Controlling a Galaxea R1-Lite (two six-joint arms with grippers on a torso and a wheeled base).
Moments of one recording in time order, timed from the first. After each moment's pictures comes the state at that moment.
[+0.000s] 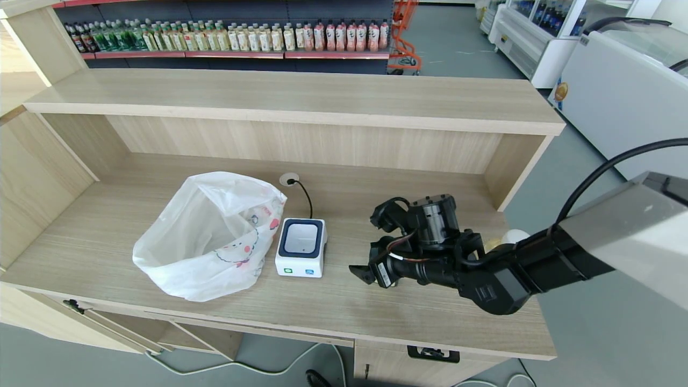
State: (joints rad) left arm 0.00 0.00 0.00 0.00 0.00 0.00; right arm 0.63 2.12 -1.10 -0.55 0.04 -0.14
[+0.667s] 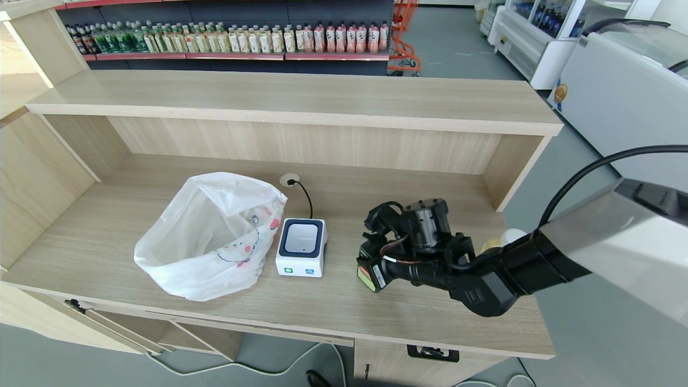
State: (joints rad) left arm 0.00 0.00 0.00 0.00 0.00 0.00; right arm 0.62 2.17 -1.12 -0.57 0.03 -0.16
